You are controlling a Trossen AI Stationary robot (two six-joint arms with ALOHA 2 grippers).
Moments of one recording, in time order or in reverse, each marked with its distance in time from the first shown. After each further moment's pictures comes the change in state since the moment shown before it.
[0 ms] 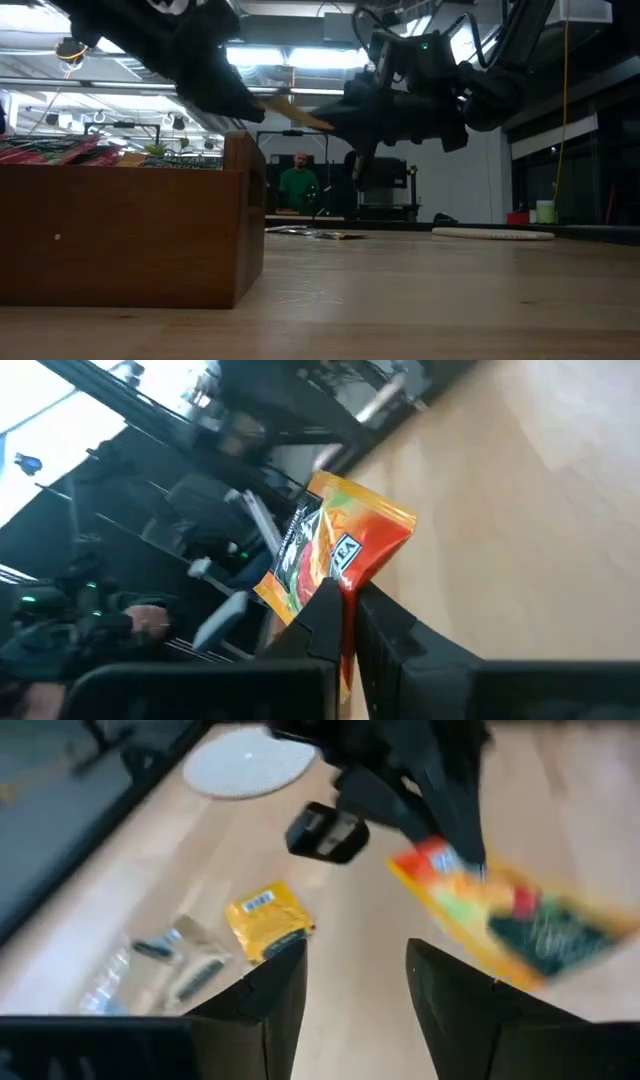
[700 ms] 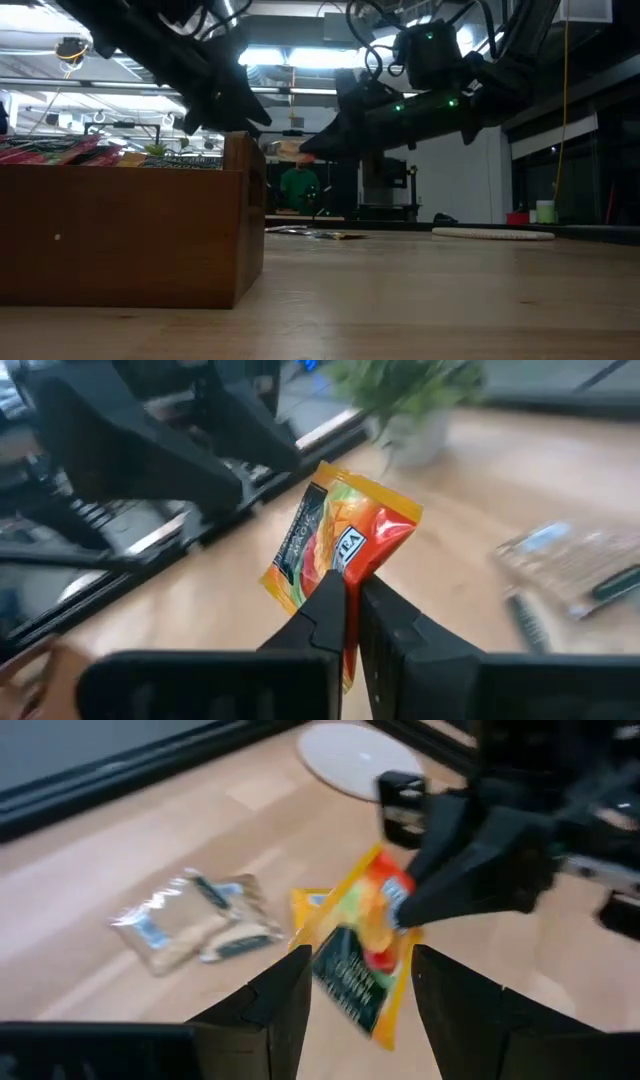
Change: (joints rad) left arm 0.153 -0.002 0.000 -0.005 -0.009 -0.404; right arm 0.089 0.000 -0.002 -0.041 0.793 -0.292
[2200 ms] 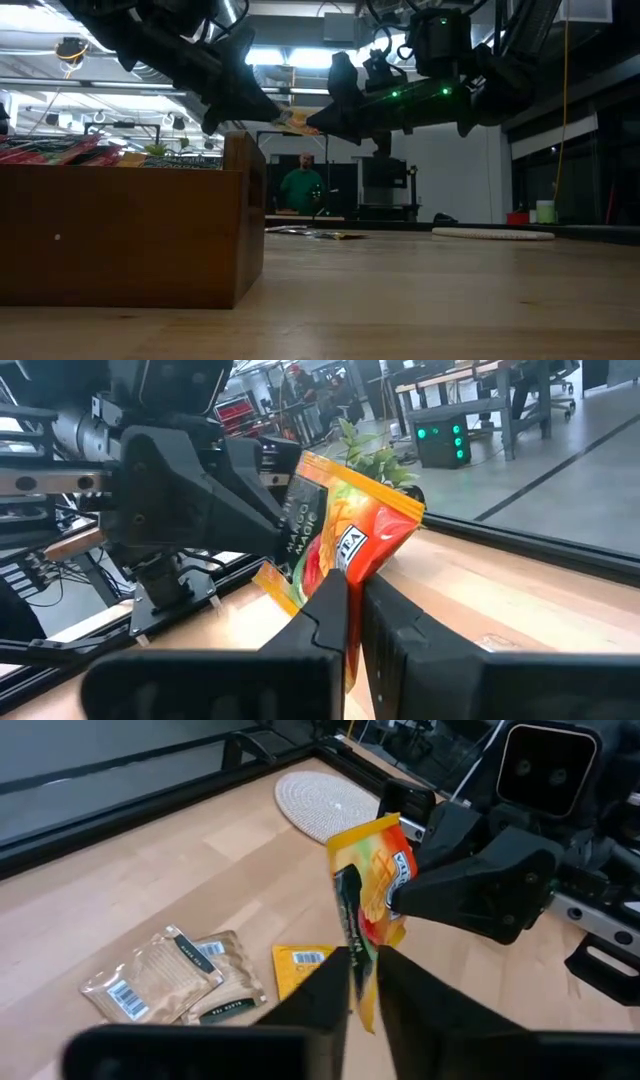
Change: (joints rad) left arm 0.185 0.000 0.000 0.138 0.248 0.052; right arm 0.012 0.000 0.001 0.196 0.232 -0.179
